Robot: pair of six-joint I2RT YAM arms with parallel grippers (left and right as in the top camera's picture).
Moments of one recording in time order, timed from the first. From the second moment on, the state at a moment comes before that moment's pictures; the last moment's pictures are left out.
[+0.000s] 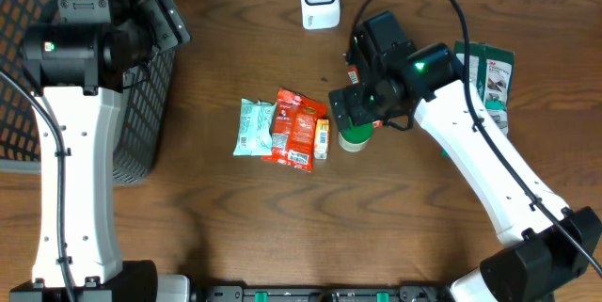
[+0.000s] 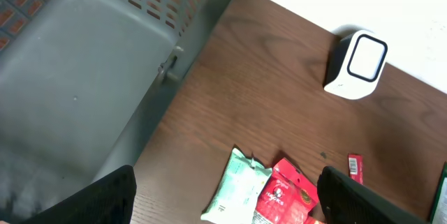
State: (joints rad) left arm 0.00 1.59 1.92 -1.20 -0.01 -0.43; right arm 0.49 1.70 1.64 -1.19 -0.05 0.19
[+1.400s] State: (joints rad) left arm 0.00 1.59 1.92 -1.20 -0.01 -0.43; right arm 0.48 1.93 1.45 -0.96 -0.02 -0.42
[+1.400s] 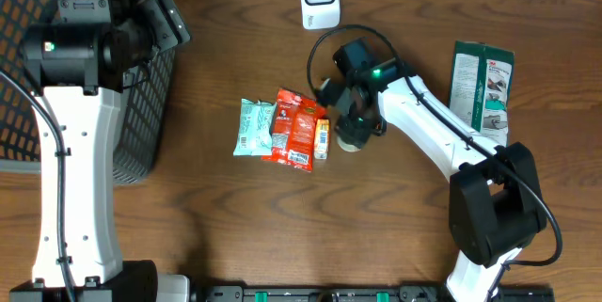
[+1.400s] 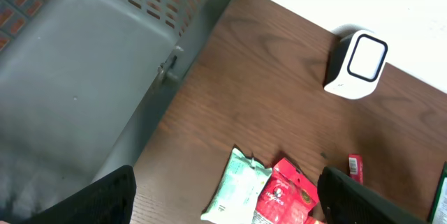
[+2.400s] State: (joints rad) left arm 0.00 1.59 1.92 -1.20 -0.01 -0.43; right arm 0.46 1.93 1.49 -0.97 -0.12 0.09
